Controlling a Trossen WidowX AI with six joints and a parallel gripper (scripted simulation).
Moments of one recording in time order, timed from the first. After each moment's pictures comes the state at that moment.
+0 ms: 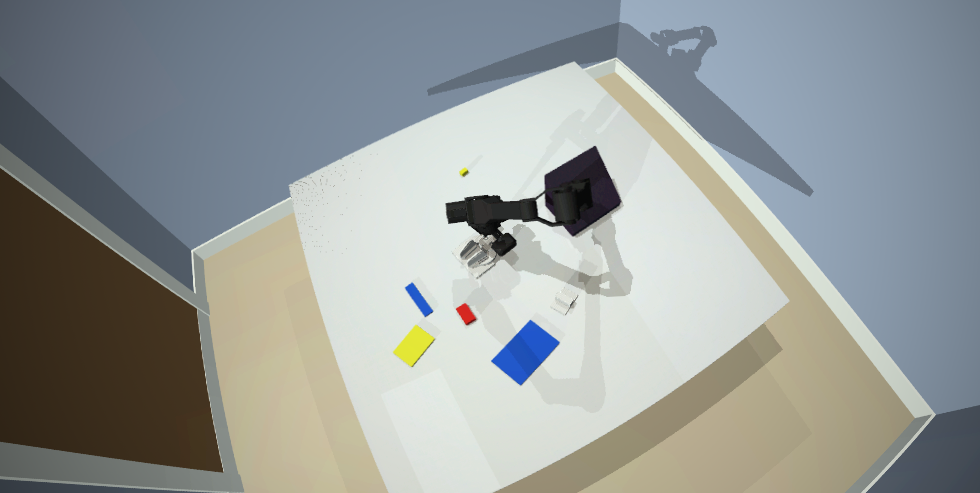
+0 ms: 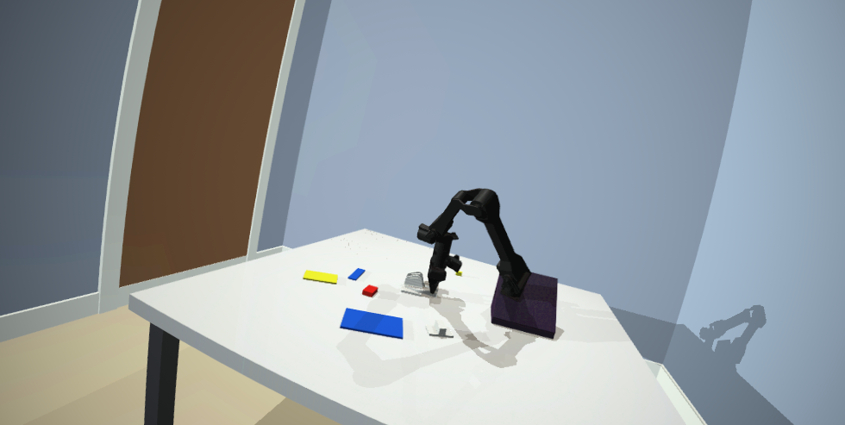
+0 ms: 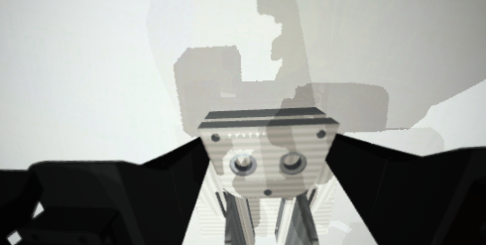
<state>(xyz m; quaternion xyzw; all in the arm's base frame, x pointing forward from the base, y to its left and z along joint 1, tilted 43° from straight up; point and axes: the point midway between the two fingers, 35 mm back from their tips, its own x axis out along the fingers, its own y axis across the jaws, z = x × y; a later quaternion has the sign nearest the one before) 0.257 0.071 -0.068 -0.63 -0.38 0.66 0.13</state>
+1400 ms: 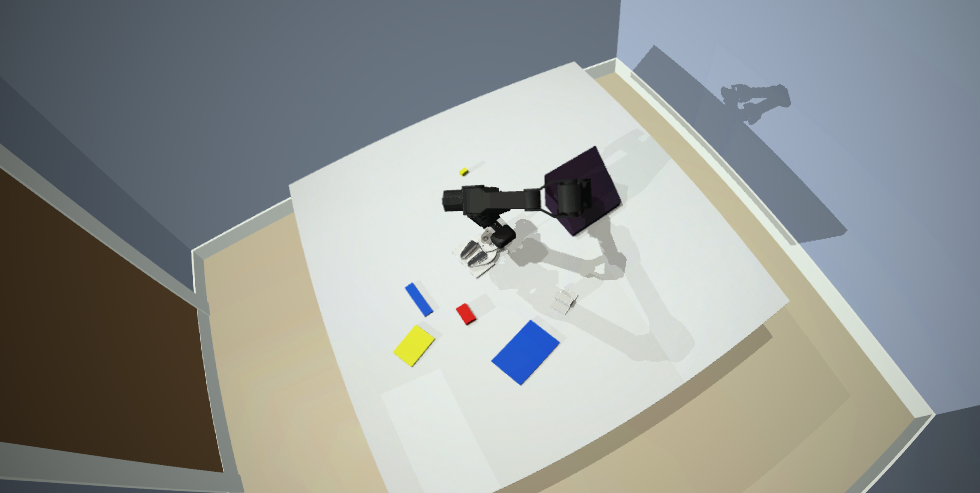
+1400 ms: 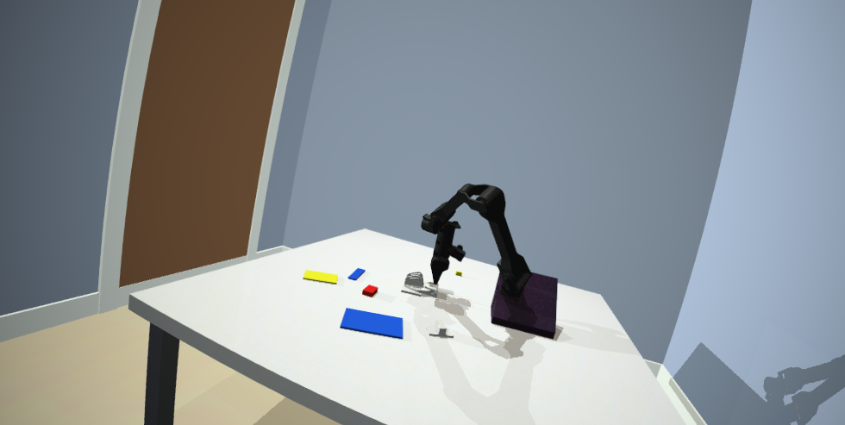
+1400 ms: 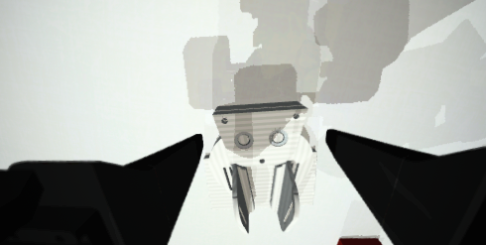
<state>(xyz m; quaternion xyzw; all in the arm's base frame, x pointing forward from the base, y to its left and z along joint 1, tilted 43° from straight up) 0.261 0.044 -0.040 -0.62 -0.38 0.67 0.14</state>
